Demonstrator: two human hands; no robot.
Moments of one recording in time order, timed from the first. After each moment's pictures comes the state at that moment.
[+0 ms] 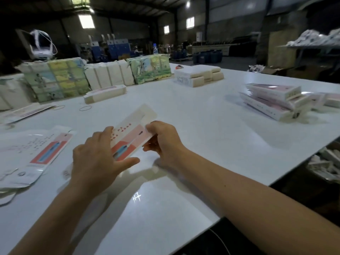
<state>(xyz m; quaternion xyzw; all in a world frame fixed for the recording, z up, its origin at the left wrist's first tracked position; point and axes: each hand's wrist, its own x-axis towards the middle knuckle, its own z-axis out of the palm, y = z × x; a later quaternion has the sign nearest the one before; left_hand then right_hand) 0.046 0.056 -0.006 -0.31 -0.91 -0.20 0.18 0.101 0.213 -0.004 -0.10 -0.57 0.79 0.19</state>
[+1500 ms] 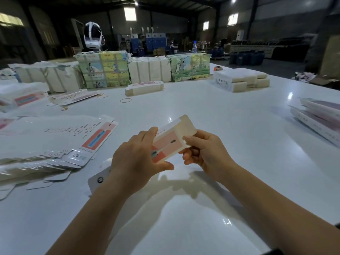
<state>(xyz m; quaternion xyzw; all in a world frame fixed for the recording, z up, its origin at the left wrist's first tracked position) 0.049 0.039 0.000 -0.35 -0.89 -0.19 0.20 0.106 0.215 -0.003 -0.07 -0.60 0.79 0.13</state>
